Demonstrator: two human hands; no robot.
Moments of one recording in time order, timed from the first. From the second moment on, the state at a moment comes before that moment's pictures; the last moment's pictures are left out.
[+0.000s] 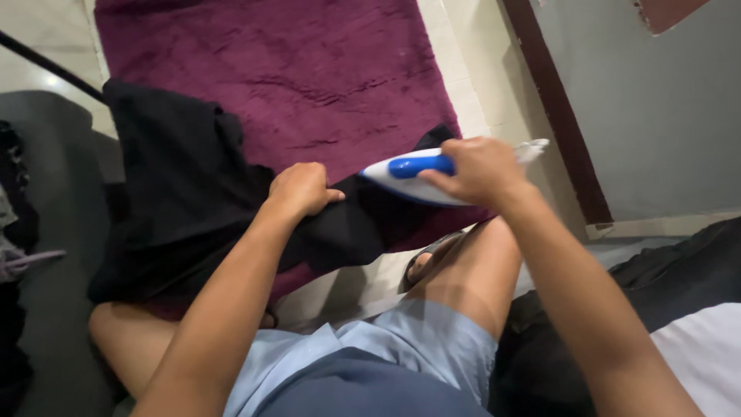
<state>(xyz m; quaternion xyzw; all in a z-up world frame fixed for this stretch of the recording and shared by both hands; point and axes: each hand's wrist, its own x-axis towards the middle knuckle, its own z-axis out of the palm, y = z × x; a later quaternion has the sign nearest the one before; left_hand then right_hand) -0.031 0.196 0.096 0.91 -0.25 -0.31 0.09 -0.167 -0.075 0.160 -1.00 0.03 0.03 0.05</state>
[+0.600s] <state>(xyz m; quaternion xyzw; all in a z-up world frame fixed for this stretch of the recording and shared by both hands) -0.032 0.228 0.071 0.92 -0.20 -0.28 0.17 -0.164 -0.078 0.134 -1.00 0.05 -0.03 0.00</state>
